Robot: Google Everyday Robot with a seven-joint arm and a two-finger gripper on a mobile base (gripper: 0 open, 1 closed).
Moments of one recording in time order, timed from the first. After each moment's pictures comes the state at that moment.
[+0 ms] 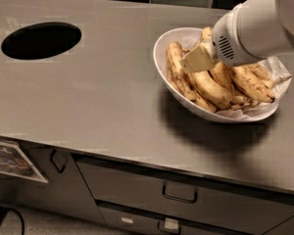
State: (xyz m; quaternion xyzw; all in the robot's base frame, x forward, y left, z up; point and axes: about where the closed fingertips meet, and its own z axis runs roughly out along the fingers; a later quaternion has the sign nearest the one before) arm 0.519 -0.133 0.995 -0.28 0.86 -0.02 0.42
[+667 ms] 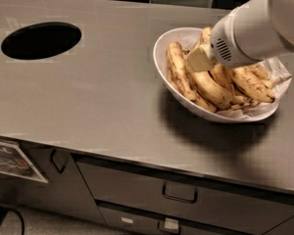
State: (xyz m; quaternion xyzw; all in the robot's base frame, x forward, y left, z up) arm 0.524 -0.135 0.988 -0.28 0.87 -0.02 0.42
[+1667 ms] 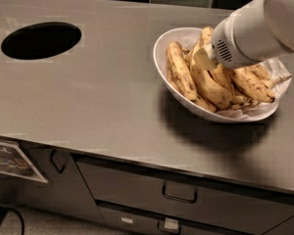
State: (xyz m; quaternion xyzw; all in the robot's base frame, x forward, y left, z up) arm 0.527 -0.140 0.983 -0.27 0.87 -0.04 0.41
